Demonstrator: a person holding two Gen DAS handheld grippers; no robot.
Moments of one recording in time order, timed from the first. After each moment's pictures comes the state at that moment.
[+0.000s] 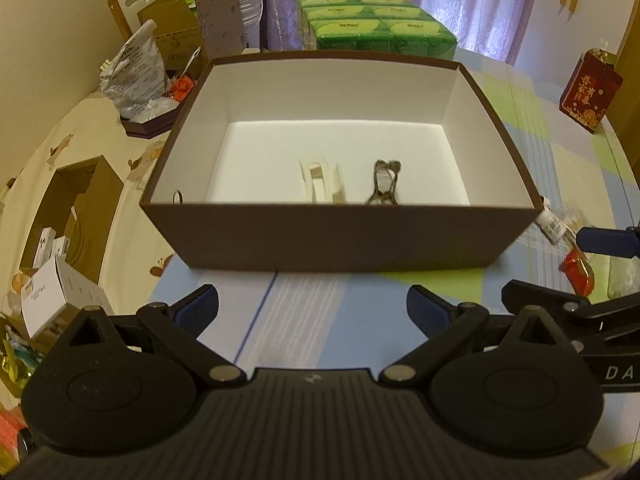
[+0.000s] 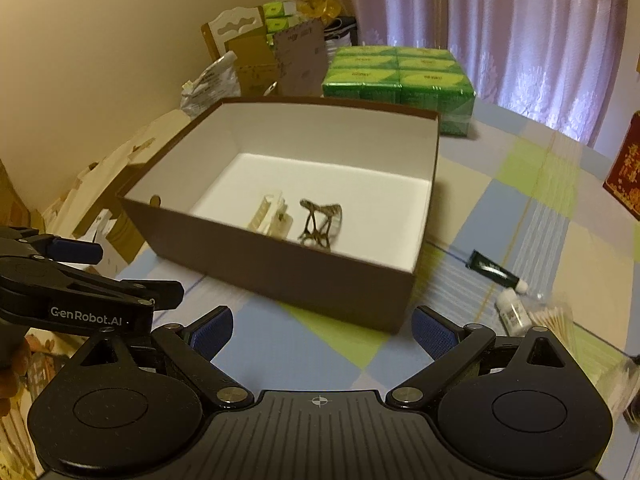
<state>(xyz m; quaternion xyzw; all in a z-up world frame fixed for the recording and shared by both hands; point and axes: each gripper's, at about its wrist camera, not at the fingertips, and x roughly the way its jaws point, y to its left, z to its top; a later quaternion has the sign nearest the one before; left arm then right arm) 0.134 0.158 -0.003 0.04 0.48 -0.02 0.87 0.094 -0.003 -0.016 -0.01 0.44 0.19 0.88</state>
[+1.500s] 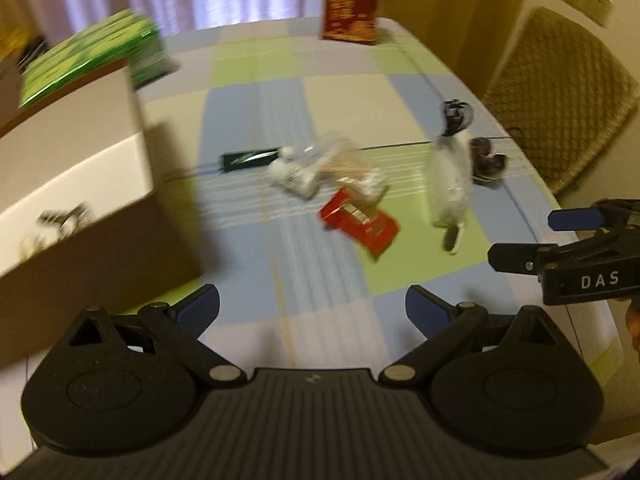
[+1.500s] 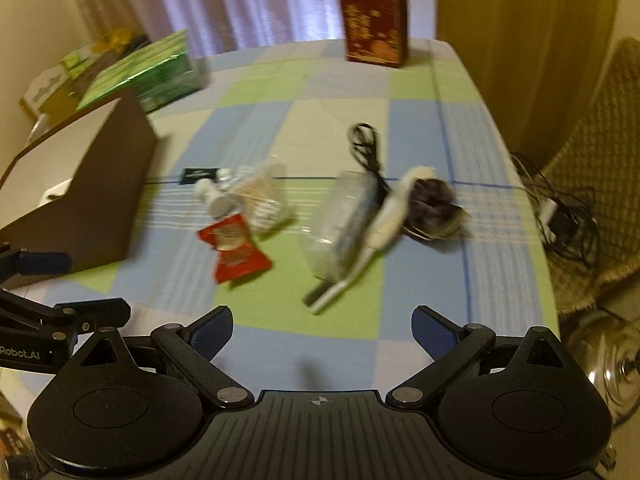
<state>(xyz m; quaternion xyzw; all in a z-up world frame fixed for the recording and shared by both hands) 0.110 -0.058 -0.055 0.15 0.45 -0.31 0.82 0.003 -0.233 -0.052 0.12 0.46 -0.06 0.88</state>
